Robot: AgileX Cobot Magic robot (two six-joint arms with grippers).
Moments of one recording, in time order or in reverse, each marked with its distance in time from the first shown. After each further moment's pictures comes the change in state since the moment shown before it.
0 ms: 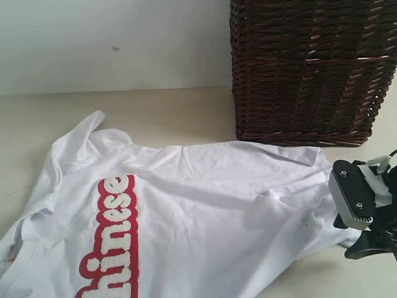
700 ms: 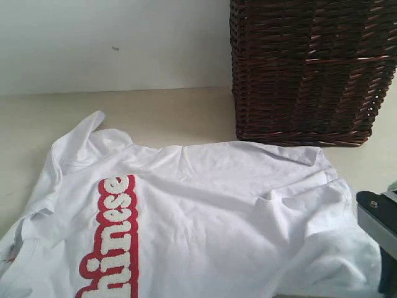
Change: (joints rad) left arm 0.000 0.000 0.000 0.000 0.000 0.000; right arm 0.000 -0.069 0.000 -0.200 0.399 -0.006
